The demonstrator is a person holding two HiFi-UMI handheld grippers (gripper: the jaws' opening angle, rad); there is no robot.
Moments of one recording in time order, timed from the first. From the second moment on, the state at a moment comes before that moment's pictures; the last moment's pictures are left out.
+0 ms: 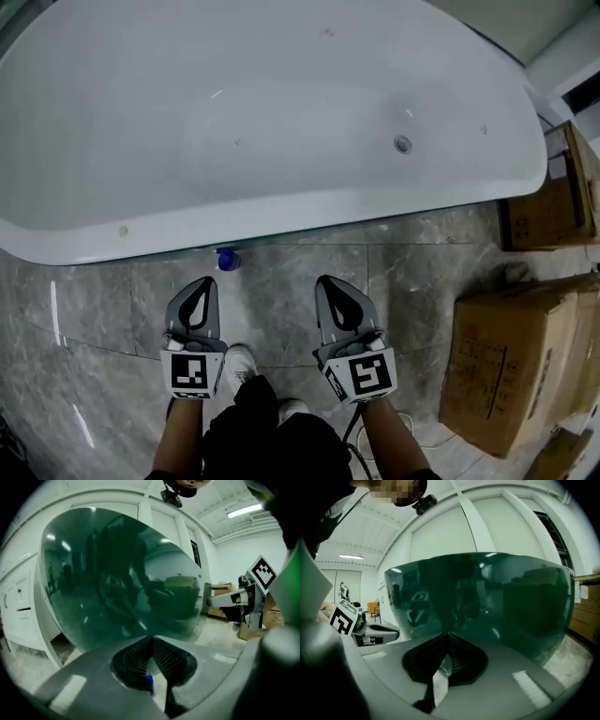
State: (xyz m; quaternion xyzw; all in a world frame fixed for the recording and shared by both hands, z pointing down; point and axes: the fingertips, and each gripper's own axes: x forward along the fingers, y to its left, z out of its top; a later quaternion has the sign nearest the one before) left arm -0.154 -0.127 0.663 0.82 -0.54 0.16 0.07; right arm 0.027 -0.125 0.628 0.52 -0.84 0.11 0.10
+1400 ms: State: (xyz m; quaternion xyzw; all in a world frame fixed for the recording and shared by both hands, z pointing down) left arm -0.136 -0.092 0.222 0.82 -0.55 0.13 0.08; right arm 0.035 -0.089 0.210 0.55 -0.82 0.12 0.04
